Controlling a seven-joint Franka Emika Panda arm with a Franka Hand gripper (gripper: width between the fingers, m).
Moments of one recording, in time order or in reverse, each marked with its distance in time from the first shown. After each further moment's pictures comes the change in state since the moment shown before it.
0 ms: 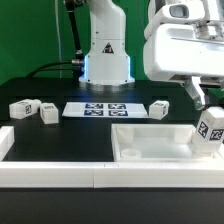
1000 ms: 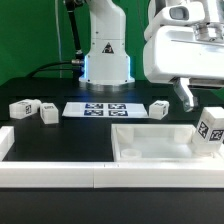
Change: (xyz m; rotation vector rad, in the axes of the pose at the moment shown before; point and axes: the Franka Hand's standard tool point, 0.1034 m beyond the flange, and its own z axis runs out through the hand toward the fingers) arm -0.001 -0.001 0.001 0.004 -0.015 0.001
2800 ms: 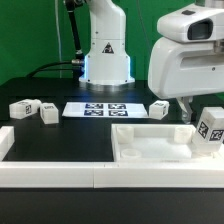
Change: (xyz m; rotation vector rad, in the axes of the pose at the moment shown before) arm -0.002 0.004 0.015 0.159 -0.702 0.083
